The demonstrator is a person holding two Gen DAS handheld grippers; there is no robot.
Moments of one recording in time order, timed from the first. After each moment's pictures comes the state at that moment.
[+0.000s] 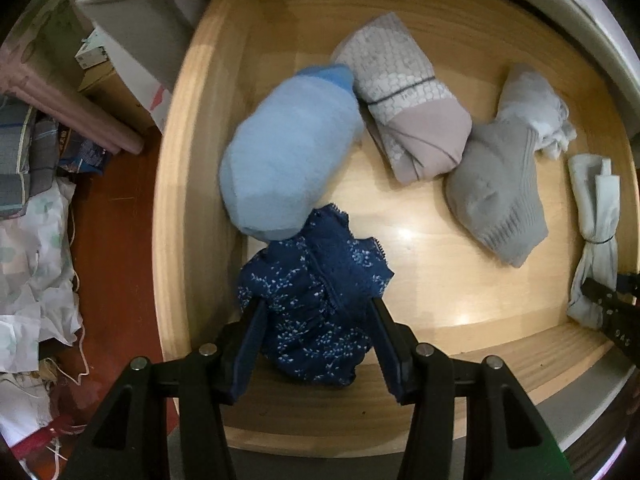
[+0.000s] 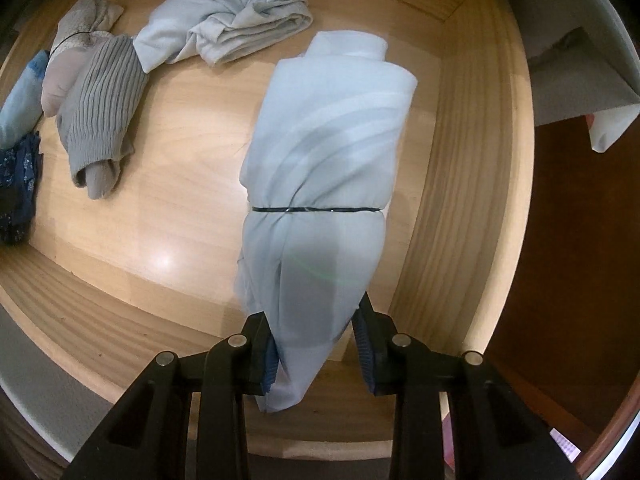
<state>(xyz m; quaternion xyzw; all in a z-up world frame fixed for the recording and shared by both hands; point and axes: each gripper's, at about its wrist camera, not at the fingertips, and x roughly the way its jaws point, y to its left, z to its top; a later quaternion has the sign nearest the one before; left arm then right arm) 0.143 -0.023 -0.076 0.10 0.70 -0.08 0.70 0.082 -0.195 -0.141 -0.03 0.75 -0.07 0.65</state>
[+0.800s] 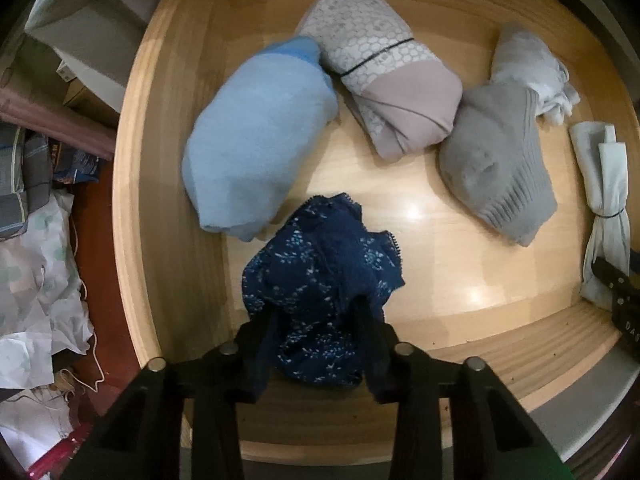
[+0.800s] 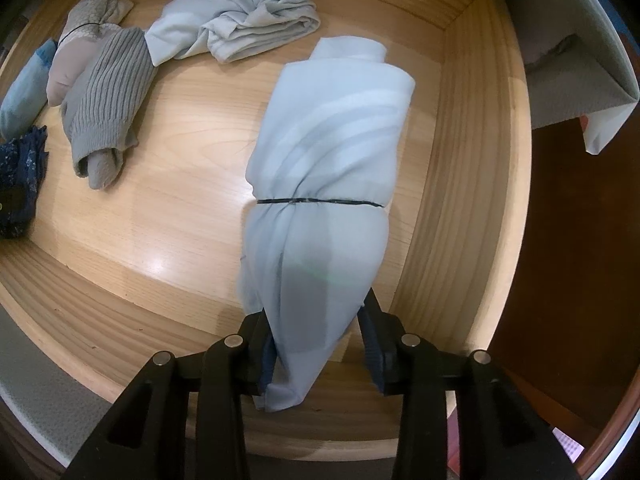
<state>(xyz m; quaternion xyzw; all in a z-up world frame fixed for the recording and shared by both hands) 0.140 -0.048 -0.085 0.13 0.71 -0.09 0.68 0.052 -0.165 -0.115 -0.05 0.74 -0.07 0.67</state>
